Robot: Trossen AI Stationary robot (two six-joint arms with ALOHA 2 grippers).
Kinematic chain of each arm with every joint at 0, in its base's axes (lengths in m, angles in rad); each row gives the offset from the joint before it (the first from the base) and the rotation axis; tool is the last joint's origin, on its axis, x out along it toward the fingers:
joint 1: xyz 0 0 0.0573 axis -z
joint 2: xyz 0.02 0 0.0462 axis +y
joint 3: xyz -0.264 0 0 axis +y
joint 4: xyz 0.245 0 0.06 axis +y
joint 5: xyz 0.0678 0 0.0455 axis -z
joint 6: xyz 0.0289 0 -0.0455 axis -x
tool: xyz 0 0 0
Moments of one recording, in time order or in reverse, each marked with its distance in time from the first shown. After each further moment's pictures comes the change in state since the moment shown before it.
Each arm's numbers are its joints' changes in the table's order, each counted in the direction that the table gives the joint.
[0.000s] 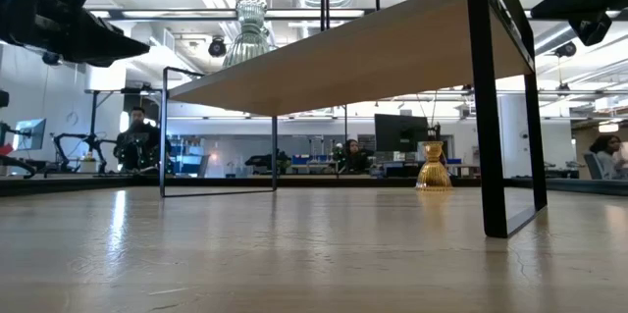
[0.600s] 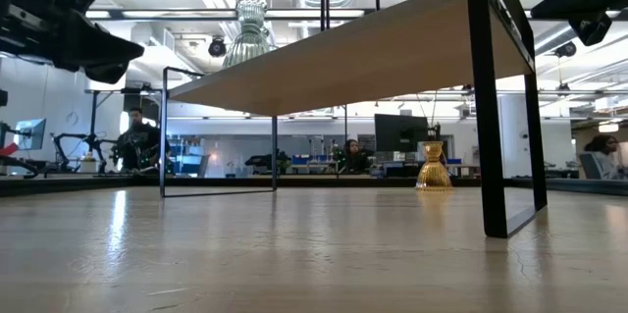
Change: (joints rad) left arm 0.101 -0.001 0.098 -0.124 0.069 0.174; right arm 0.000 0.000 0.000 0.000 0.000 0.000
